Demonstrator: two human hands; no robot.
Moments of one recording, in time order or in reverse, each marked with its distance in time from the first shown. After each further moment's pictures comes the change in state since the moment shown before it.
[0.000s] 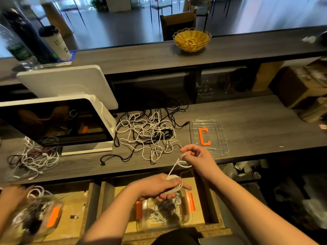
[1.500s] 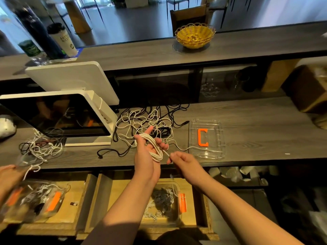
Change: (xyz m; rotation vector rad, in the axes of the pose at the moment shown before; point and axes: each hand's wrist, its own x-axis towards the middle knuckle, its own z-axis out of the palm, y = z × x) left_hand 0.048 0.078 0.040 -0.992 1.011 0.700; right_hand -0.001 -0.003 -0.025 -0.283 -0.247 -0.025
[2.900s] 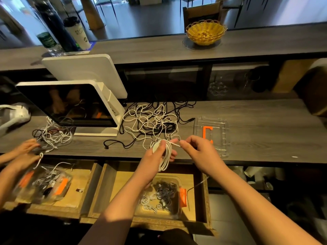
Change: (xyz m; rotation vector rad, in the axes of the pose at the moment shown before) left_hand -0.042 0.002 -0.021 0.774 -0.233 -0.061; right_hand -0.014 -0.019 -0.035 -0.354 0.117 -0.200
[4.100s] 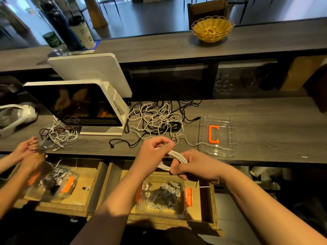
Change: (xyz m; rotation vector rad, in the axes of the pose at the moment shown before) left_hand 0.015 0.013 -0.027 0.252 0.063 0.183; right_hand 0.001 -0.019 0.006 0.361 -0.726 0.113
